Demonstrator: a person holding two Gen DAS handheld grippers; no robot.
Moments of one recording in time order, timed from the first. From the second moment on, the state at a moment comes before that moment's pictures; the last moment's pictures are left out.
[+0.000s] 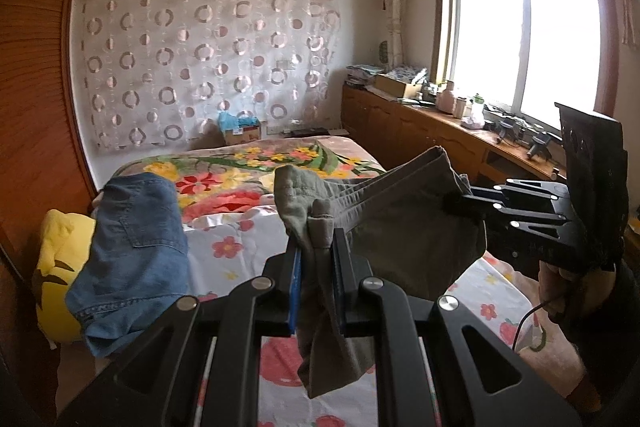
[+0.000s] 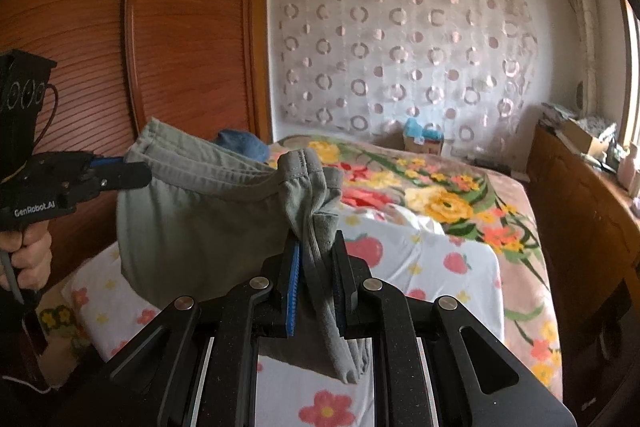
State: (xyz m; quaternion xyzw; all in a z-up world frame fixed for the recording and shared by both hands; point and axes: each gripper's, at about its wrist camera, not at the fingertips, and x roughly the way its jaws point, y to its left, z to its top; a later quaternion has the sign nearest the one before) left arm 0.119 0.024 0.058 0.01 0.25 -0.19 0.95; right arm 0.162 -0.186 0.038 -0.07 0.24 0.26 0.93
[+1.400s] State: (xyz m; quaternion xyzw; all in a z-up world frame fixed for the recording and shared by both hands) left arm 0.214 0.150 0.042 -0.02 0.27 -0.08 0.96; right arm 0.291 -0.044 0.039 -0.12 0.23 0.37 0.89
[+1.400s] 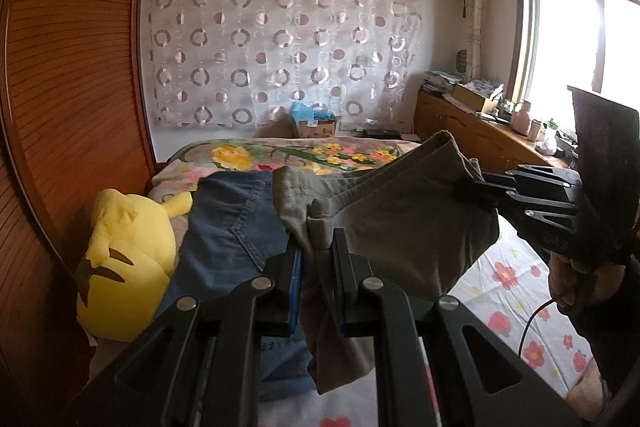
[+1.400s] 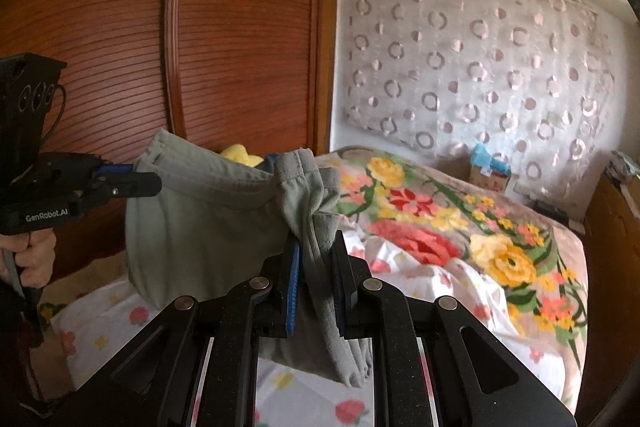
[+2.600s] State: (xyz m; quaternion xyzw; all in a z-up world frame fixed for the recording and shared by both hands) left arm 0.199 0.191 -0.010 -0.10 0.25 0.03 0.96; right arm 0.379 0.089 0.006 -0.14 0.21 0.47 0.84
